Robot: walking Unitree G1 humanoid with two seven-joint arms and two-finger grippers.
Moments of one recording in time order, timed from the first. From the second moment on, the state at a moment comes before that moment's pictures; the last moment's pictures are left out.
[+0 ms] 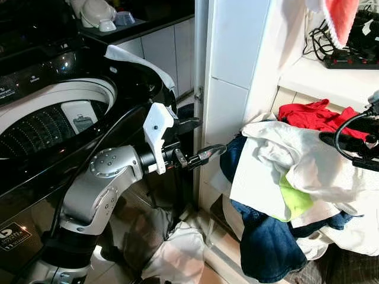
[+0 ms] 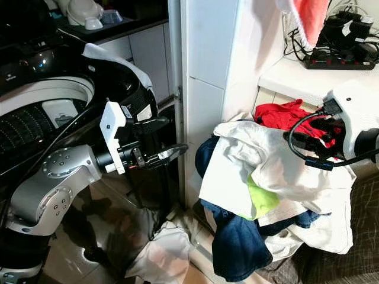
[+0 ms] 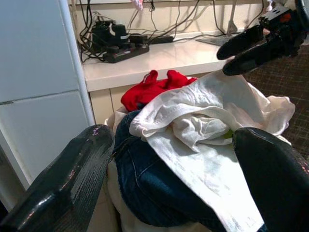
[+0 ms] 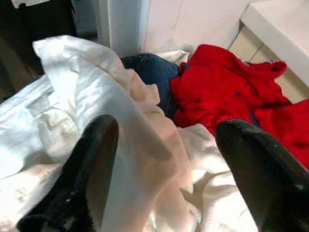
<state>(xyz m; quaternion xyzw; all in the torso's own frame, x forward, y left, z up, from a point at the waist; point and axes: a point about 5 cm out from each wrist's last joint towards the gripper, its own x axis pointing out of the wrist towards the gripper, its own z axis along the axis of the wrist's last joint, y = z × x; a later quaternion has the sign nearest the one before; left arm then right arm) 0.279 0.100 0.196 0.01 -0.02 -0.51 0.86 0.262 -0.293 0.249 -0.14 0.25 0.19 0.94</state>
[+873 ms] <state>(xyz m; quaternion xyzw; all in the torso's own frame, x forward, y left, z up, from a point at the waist) 0.269 0.093 0.196 0.00 0.00 -0.55 0.83 0.265 -0.301 0.202 -0.15 0.31 0.19 0.92</state>
